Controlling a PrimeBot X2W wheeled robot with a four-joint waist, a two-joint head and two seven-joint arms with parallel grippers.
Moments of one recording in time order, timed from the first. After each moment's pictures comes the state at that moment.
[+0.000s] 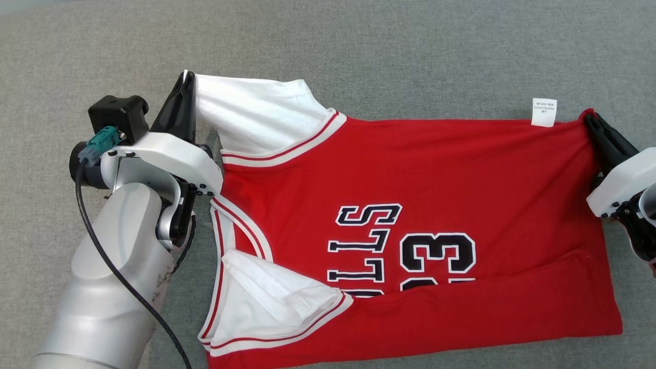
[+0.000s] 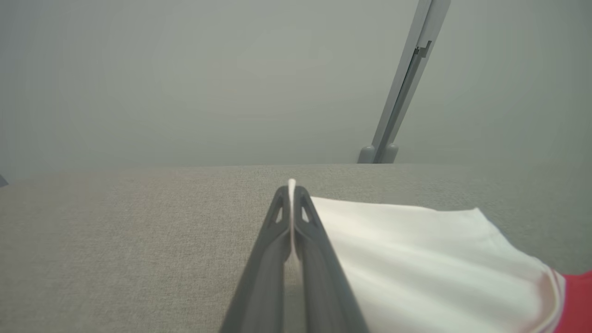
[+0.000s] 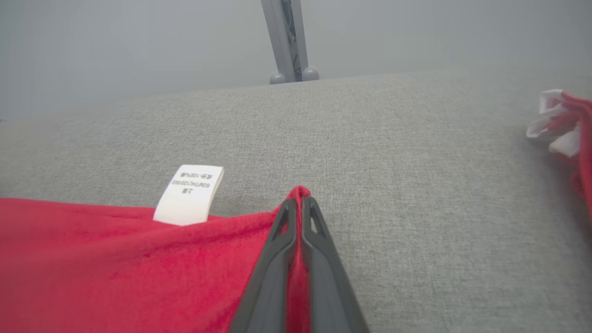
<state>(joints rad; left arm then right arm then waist) -0.75 0.16 -0.37 0.68 -0.53 0.05 -0.21 -0.85 -0.54 0.86 0.86 1.07 0.13 -0.26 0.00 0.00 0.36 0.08</state>
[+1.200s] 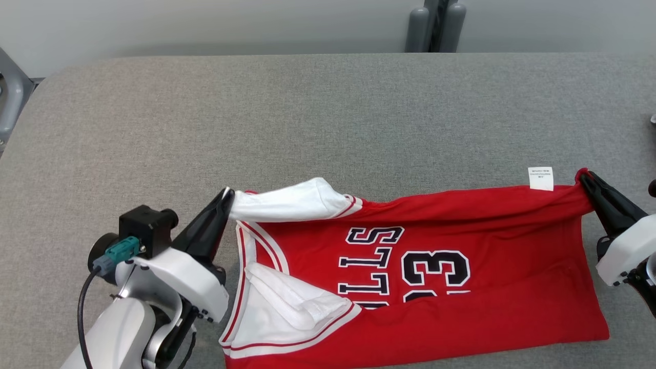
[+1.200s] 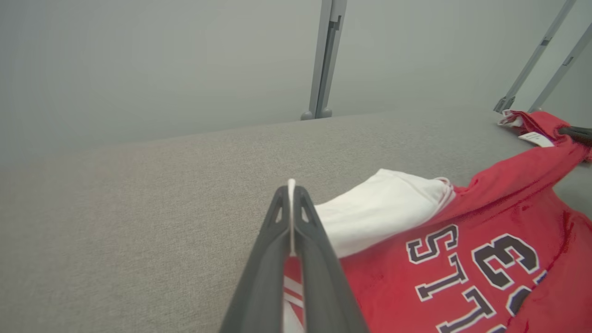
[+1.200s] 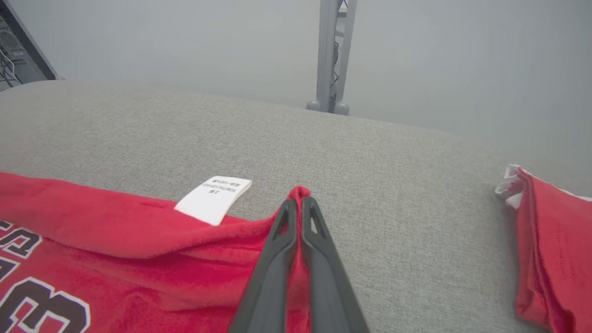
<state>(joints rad) -0.33 0.35 -0.47 0.16 -0.58 0.01 -0.02 -0.58 -0.64 0.74 0.62 0.85 0.13 -0.26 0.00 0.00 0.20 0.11</state>
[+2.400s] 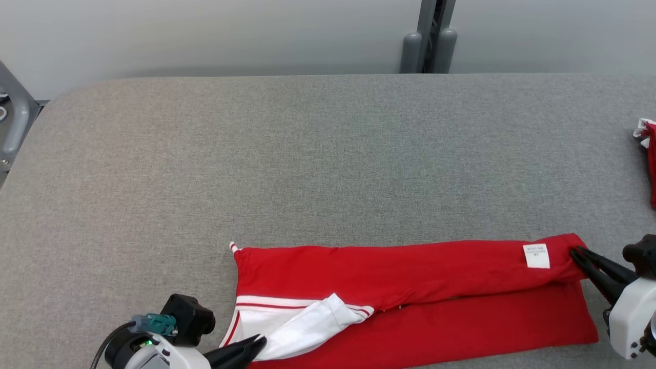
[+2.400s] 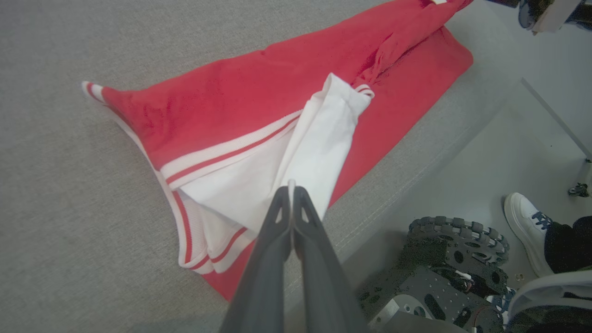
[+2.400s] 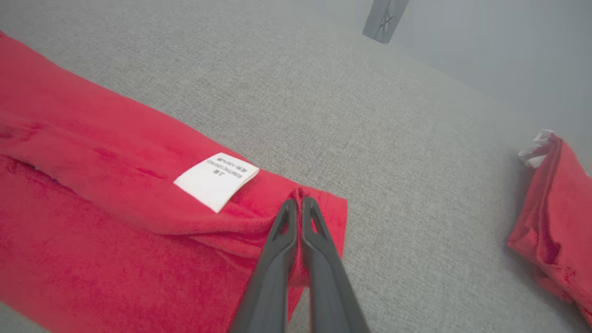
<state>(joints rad) -0.05 0.63 -0.60 -0.25 -0.80 -0.08 0.44 -0.50 -0.78 0.96 0.54 0.75 0.13 -0.25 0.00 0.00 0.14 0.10</state>
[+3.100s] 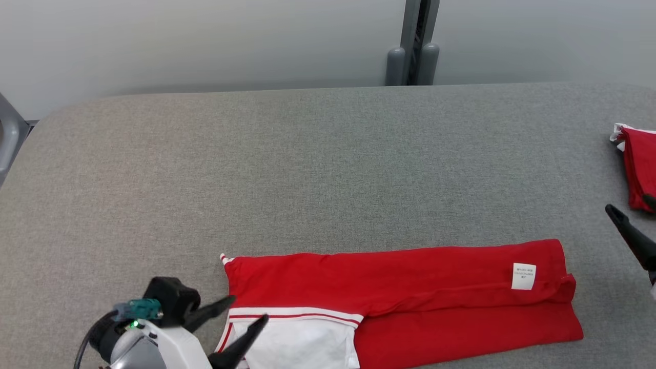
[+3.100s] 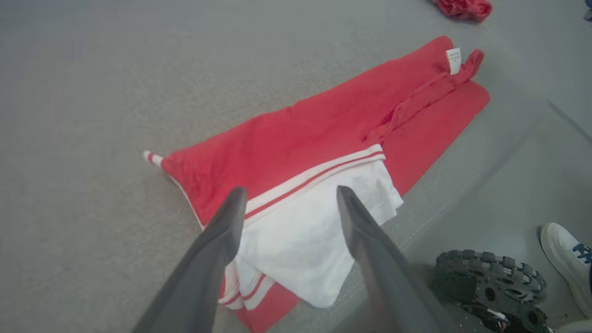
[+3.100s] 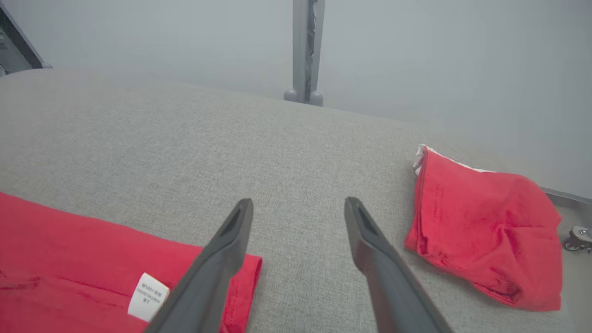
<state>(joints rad) -0.06 0.63 -0.58 -0.26 -0.77 -0.01 0.43 -0.58 -0.92 1.00 0.47 1.10 0.13 -0.24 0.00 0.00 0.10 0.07</state>
